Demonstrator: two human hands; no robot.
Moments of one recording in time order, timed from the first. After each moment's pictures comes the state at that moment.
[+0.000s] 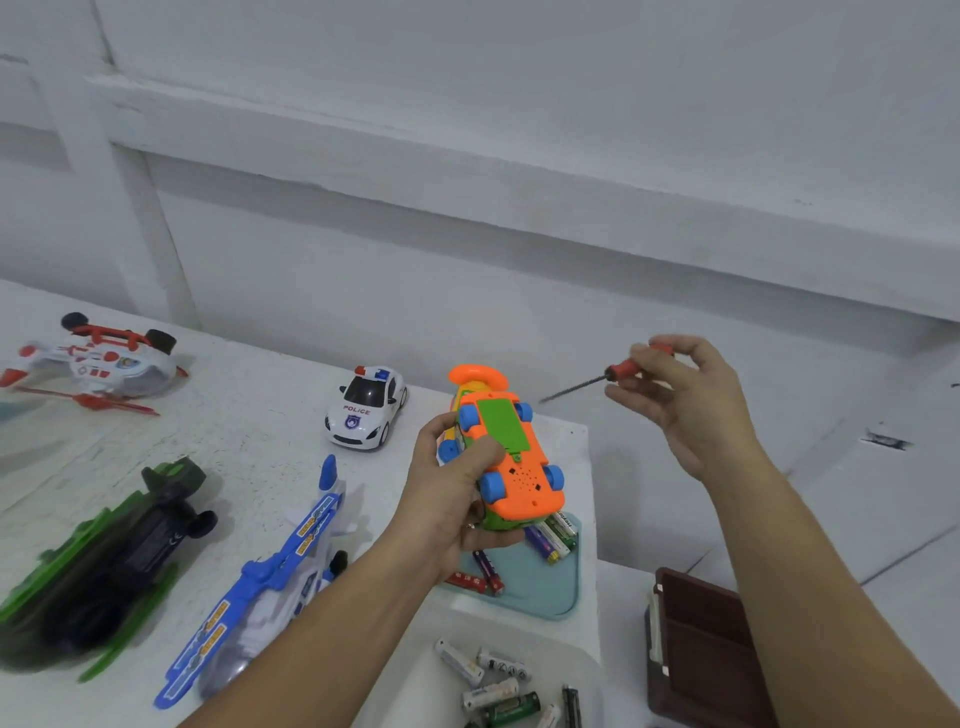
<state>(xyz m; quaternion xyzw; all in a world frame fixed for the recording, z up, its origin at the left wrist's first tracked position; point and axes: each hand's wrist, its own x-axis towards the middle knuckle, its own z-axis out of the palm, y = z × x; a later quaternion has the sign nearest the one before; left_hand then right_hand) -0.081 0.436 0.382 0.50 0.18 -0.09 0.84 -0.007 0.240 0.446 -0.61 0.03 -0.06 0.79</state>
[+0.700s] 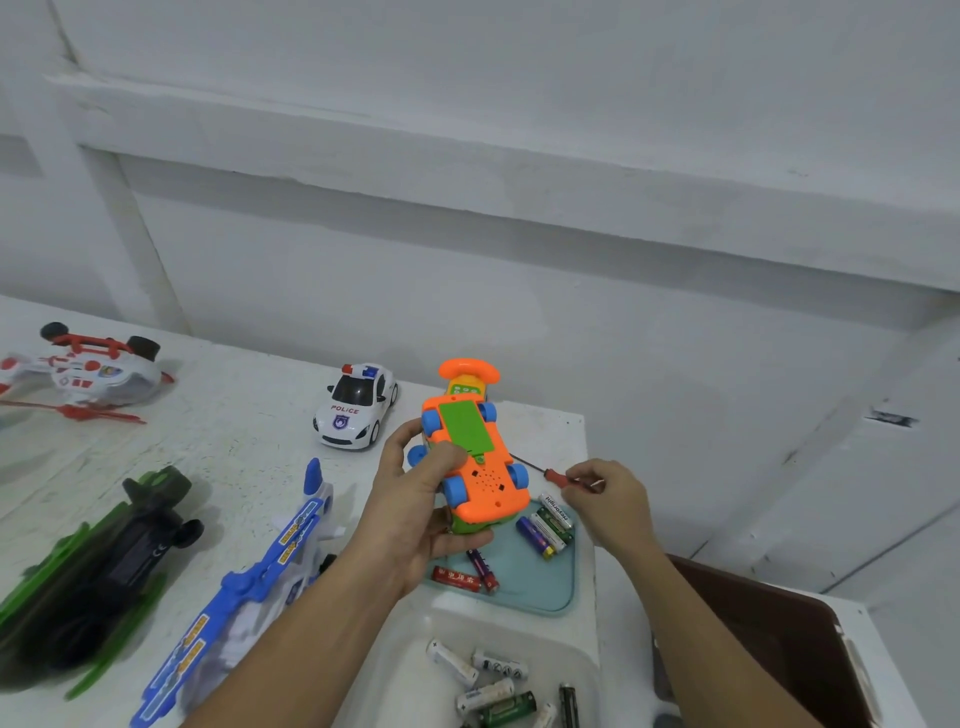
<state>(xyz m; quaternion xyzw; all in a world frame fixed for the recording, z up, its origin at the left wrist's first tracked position) -0.083 0.448 0.372 0.51 0.19 -0.08 0.84 -0.001 0.232 0.280 -0.88 0.06 -0.04 0.47</state>
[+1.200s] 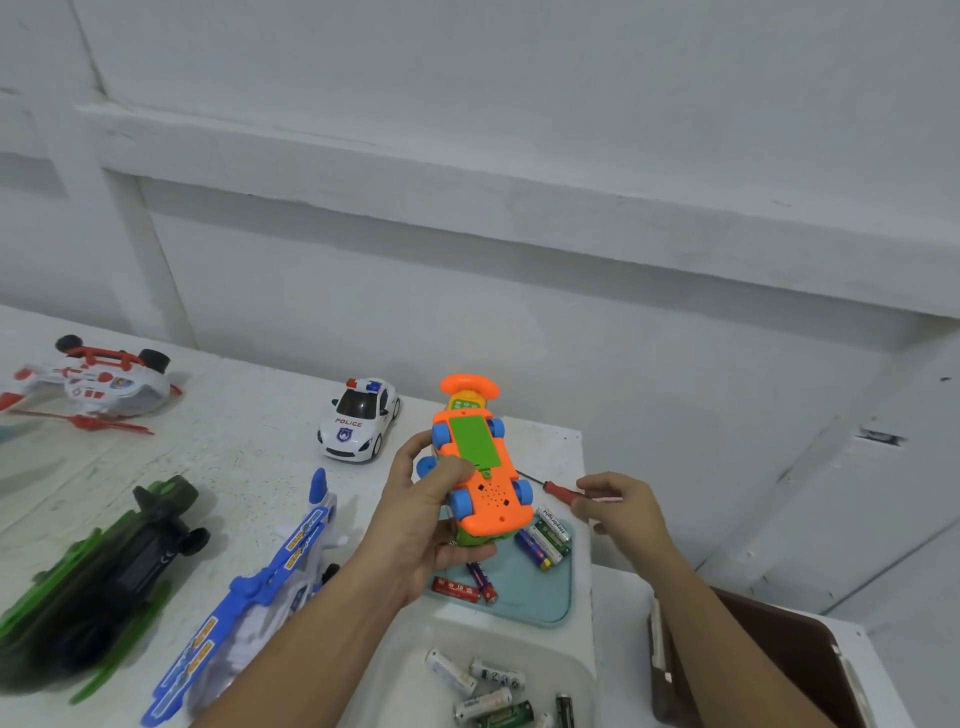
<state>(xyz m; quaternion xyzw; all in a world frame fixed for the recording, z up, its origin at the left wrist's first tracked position) -0.082 0.448 0.366 0.52 0.17 -0.09 0.83 0.002 0.211 0.289 -0.82 0.10 0.03 0.56</state>
